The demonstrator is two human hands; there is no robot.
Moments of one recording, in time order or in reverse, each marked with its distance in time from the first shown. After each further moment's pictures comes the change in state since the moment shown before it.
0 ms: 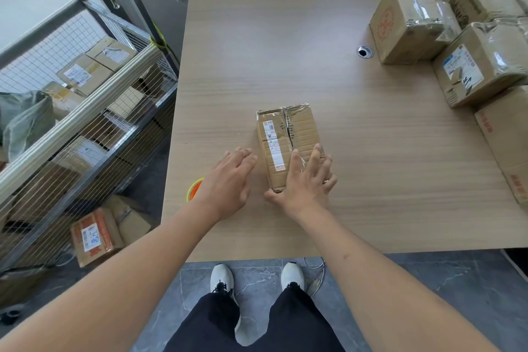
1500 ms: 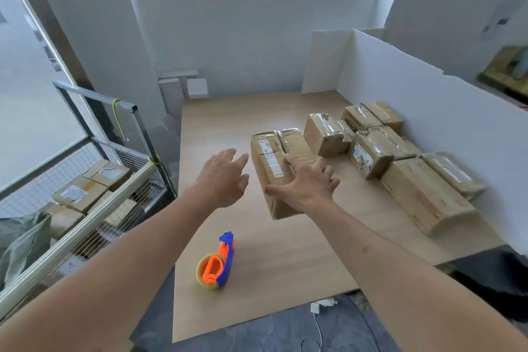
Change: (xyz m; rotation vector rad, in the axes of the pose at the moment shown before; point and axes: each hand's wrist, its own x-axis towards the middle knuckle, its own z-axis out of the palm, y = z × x) left_hand 0.019 0.096 -0.254 0.269 0.064 0.036; right_hand -0.111 -0.033 -0.261 0.255 0.341 0.138
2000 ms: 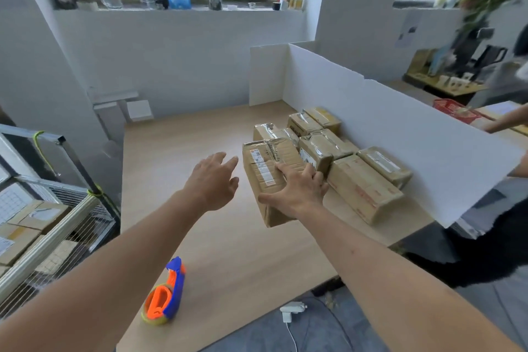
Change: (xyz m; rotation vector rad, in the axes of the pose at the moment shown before) left_hand 0.041 0.118 -0.011 0.006 0.030 0.167; right_hand 0.001 0.108 -0.058 0.005 0.060 0.135
